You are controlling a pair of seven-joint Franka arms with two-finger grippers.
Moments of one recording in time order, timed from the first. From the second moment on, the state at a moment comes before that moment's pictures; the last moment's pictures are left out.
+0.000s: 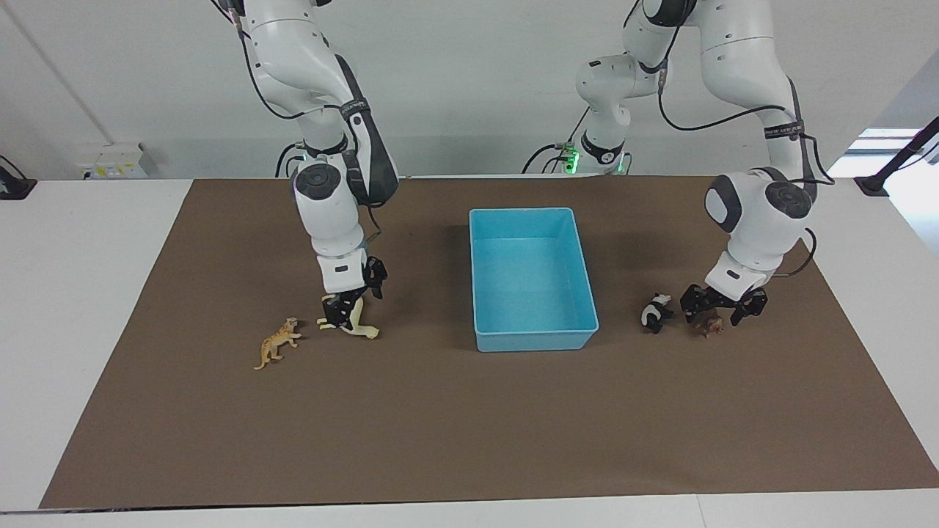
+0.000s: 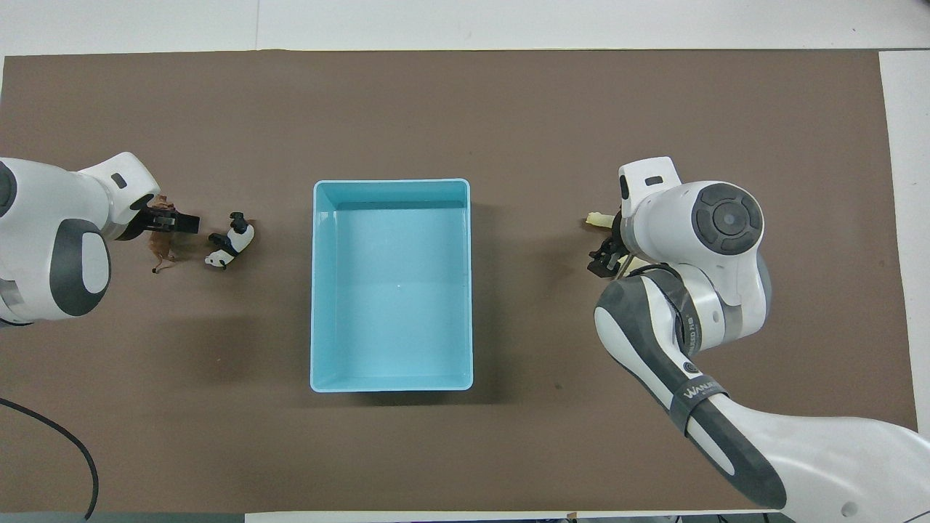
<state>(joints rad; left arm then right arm) 0.12 0.28 -0.07 -2.04 0.06 2.45 0.22 0.29 0.23 -0.03 -2.12 0.02 2.50 -0.72</state>
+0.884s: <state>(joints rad) 0.12 0.27 -0.07 -1.89 0.05 2.24 0.13 0.29 0.28 -0.03 -2.15 0.01 2.67 -0.80</state>
